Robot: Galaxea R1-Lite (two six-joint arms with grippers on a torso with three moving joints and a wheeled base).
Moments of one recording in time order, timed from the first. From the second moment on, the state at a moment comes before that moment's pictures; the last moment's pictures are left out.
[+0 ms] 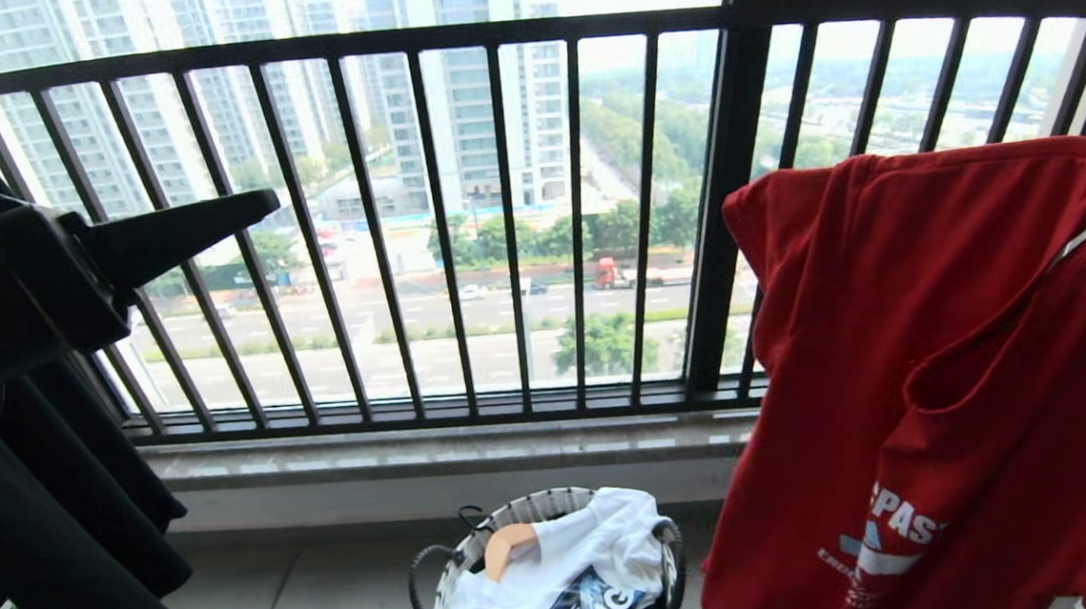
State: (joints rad) left arm -0.18 1.21 -0.82 -0.62 -0.64 -0.33; right arm 0.26 1.05 -1.26 0.58 -0.10 -0.14
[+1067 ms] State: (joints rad) left arm -0.18 1.19 -0.81 -0.62 -0.64 -0.33; right arm 0.26 1.01 -1.22 0.58 -0.10 -0.14
